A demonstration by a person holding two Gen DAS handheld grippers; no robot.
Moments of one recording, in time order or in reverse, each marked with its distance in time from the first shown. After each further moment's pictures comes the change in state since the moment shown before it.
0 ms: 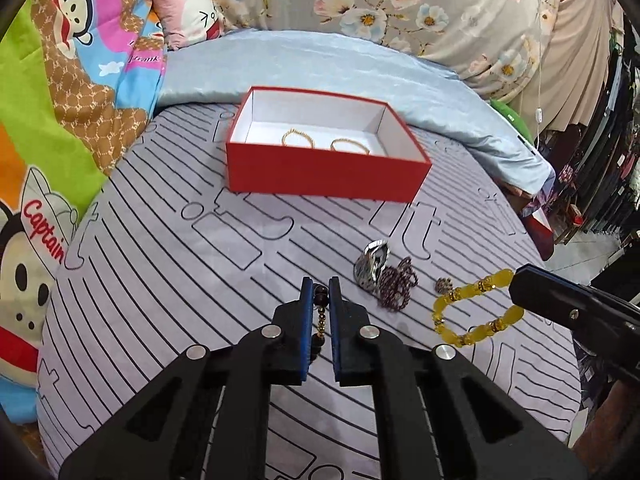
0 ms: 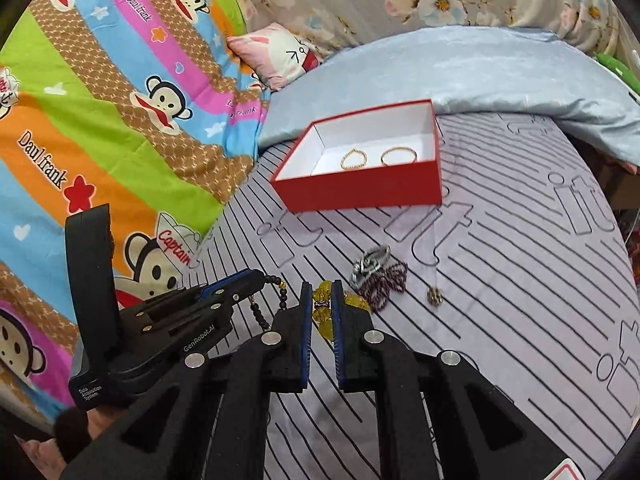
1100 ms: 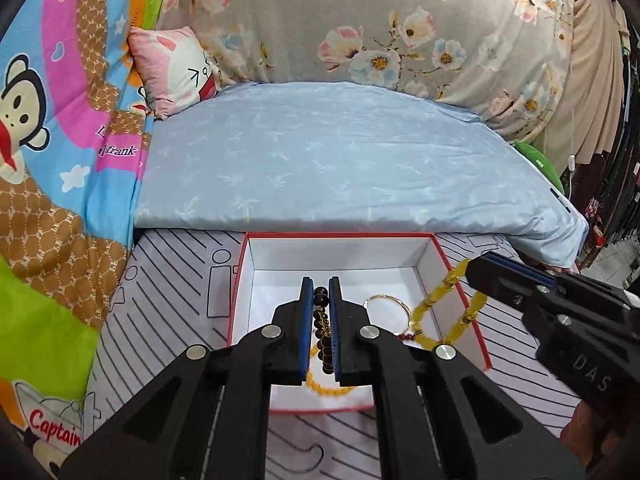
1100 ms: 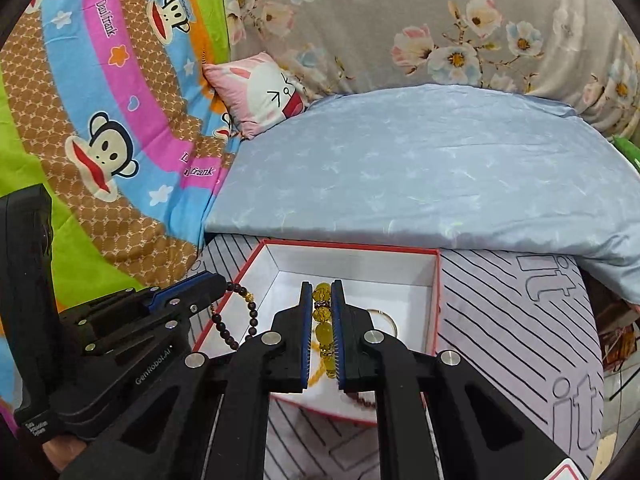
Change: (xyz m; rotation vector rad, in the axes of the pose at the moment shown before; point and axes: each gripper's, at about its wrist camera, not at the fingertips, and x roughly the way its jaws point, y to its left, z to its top) left arm 0.088 0.010 0.181 0.054 -0.129 0.069; right arm 0.115 -0.022 0.186 -0.119 -0.110 -0.119
